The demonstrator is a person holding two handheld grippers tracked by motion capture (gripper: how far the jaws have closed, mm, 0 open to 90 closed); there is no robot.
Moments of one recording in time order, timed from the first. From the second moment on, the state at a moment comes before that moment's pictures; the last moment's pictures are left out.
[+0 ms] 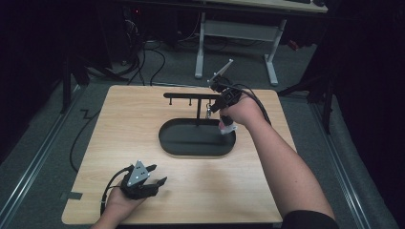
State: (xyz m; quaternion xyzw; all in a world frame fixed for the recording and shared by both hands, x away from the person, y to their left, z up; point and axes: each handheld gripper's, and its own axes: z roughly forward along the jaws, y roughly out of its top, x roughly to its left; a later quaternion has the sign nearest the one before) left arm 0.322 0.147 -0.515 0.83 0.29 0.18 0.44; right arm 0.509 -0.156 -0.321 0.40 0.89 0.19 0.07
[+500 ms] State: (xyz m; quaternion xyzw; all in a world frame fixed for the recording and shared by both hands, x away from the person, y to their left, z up) left arm 0.321 0.143 -0.517 0.84 0.28 0.18 0.44; right arm 0.526 -0.164 -0.322 0.43 0.88 0.20 0.07
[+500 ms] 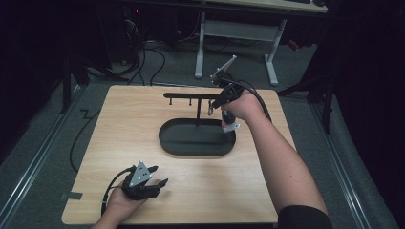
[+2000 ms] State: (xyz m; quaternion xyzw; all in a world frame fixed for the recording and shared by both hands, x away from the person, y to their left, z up) left arm 0.321 0.135 -0.522 0.85 0.27 0.17 0.43; right arm 0.419 -0.216 -0.412 0.42 0.85 0.30 0.13
